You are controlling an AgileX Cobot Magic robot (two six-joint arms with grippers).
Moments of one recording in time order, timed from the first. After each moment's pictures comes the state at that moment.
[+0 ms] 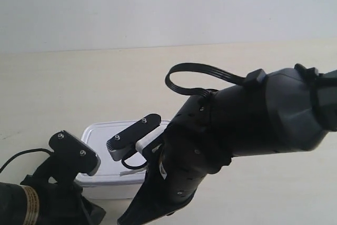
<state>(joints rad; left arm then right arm) -0.77 1.43 -0.41 0.31 0.10 -0.54 0.98 1.82 -0.98 -0.04 0.55 0.27</state>
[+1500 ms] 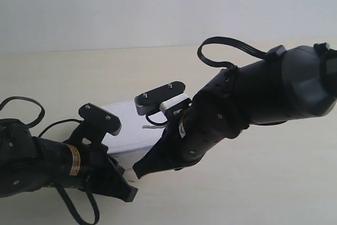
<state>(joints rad) -0.56 1.77 -0.60 0.34 -0.11 -0.44 0.81 1.83 -0.98 -0.05 0.39 0.27</state>
